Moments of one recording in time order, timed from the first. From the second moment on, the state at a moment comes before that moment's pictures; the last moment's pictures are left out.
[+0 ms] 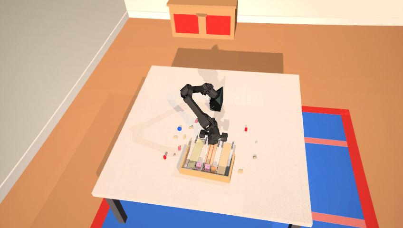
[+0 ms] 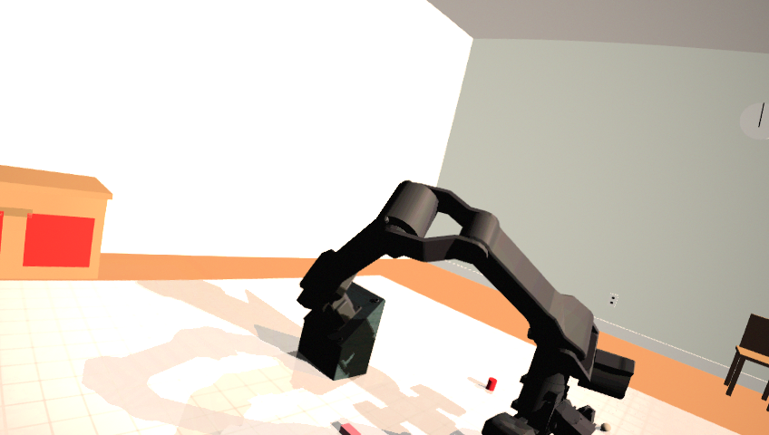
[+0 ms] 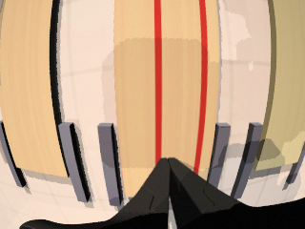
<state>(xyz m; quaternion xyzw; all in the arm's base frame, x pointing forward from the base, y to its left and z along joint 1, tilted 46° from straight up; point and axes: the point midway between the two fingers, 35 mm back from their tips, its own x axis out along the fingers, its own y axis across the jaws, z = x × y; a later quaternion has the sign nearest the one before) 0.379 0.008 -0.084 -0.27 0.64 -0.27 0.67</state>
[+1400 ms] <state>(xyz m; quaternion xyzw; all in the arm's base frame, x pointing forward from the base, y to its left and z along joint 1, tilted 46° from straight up) 0.380 0.008 -0.085 -0.28 0.64 -0.27 0.67</state>
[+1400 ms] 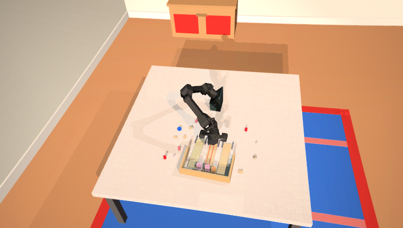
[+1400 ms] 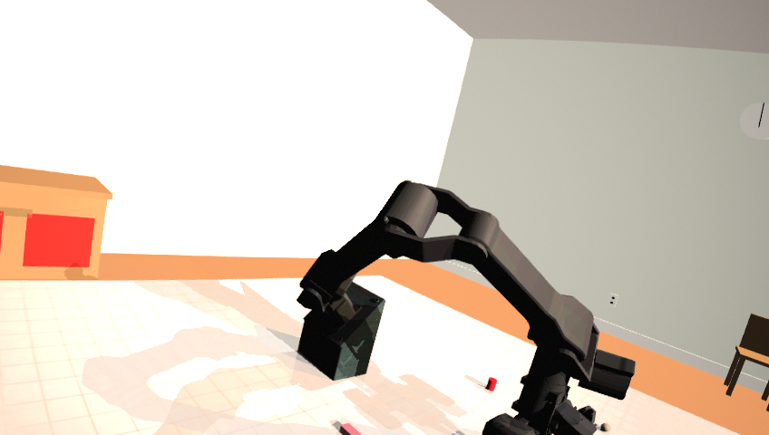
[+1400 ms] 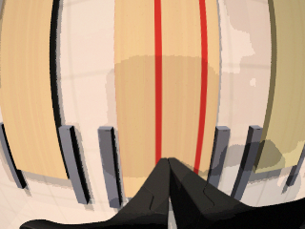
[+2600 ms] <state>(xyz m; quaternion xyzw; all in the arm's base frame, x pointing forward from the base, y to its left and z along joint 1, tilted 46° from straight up) 0.341 0.008 -0.089 -0.28 0.63 -0.27 0.67</state>
